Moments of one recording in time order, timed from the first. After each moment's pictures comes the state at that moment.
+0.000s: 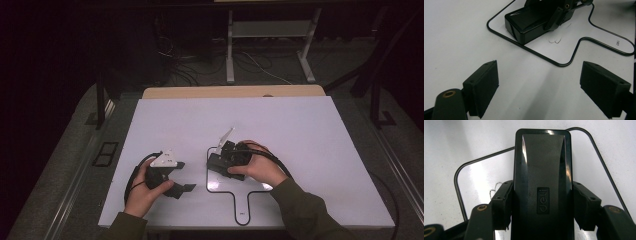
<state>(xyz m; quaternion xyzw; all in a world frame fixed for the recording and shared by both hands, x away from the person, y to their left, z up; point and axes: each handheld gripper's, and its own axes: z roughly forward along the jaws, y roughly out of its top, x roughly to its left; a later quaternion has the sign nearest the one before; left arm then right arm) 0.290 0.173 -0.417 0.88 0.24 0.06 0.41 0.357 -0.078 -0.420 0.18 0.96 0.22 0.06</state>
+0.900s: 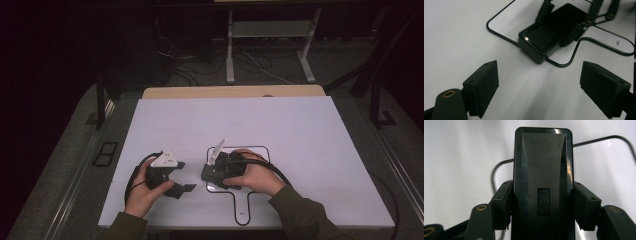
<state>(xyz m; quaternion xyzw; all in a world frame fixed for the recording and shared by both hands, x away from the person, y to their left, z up) 0.289 0.172 -0.416 0.88 0.24 0.07 0.41 0.327 -0.061 -0.420 0.13 0.97 0.21 0.05</state>
